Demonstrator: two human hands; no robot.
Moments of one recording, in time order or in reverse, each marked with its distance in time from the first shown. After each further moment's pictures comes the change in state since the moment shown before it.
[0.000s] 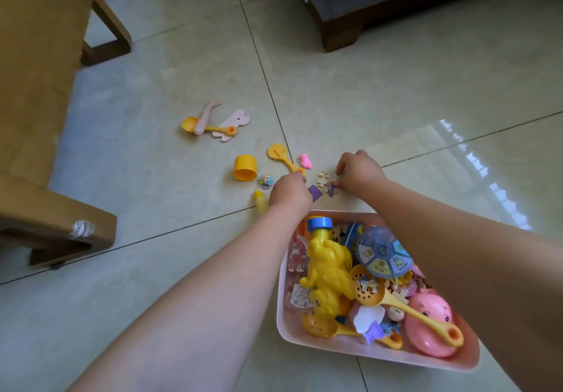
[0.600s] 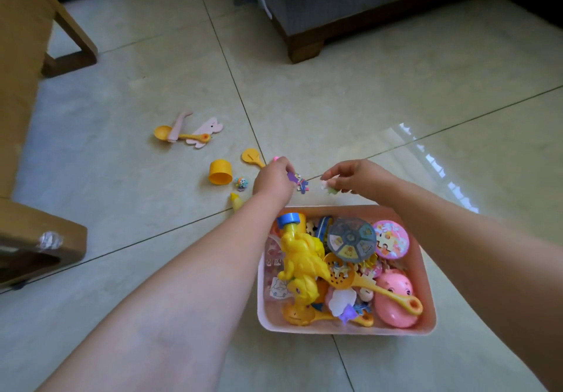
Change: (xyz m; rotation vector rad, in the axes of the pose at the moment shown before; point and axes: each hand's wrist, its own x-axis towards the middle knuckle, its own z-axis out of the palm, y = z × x) left_hand 0.001 0.012 -0.002 -0.165 0.093 0.217; right_hand -0.071 0.040 -0.049 0.509 -0.156 -0.087
